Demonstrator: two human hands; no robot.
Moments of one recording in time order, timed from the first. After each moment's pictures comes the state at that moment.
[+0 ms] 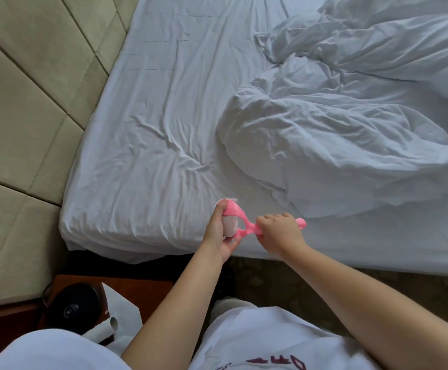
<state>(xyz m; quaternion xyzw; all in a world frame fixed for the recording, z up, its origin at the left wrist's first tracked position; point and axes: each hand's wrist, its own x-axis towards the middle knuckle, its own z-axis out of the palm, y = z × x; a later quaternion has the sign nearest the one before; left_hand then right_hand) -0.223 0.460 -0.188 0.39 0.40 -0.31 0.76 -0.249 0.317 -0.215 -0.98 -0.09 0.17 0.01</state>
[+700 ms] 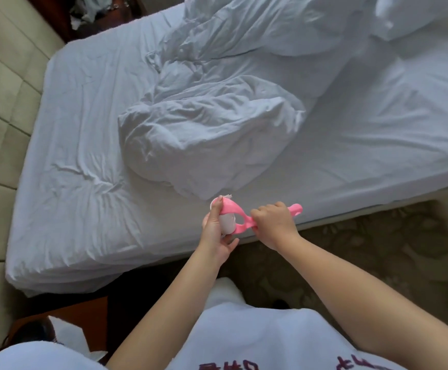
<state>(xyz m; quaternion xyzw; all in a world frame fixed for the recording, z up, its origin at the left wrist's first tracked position) -0.386 0.159 -0.184 0.58 0.32 -0.35 0.67 -0.433 0.033 -0.215 -0.99 0.03 0.09 0.10</state>
